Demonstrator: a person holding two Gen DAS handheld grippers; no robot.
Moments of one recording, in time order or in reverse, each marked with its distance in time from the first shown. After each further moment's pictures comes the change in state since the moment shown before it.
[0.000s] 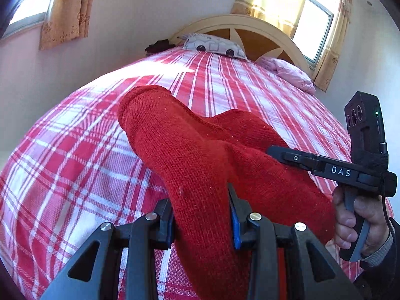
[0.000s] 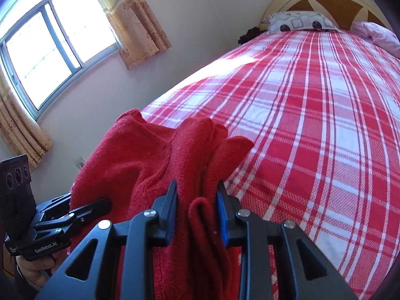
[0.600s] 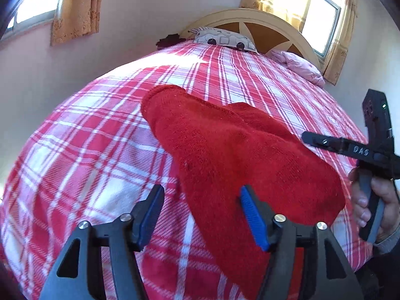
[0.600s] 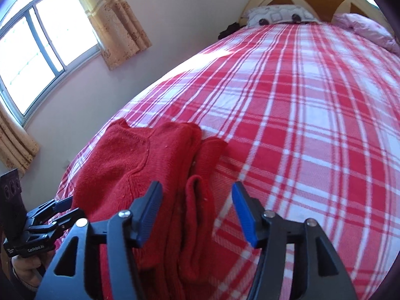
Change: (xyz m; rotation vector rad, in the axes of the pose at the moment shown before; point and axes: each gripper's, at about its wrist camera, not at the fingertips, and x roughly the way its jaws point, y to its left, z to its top) left arm -0.036 0.009 -0.029 0.017 0.025 0.093; right arm -0.032 -0.016 -0.015 0.063 0.013 -0.110
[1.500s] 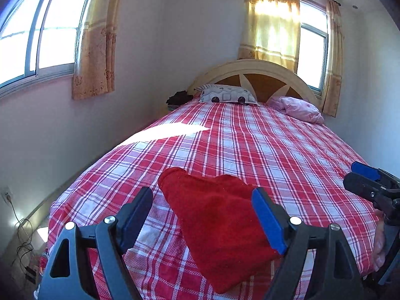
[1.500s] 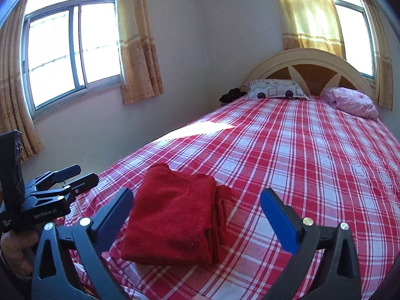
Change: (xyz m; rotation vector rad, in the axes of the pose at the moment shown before) left arm -0.113 -0.037 0.032 0.036 -0.312 0.073; right arm -0.161 0.099 -0.021 -0.205 -0.312 -0.120
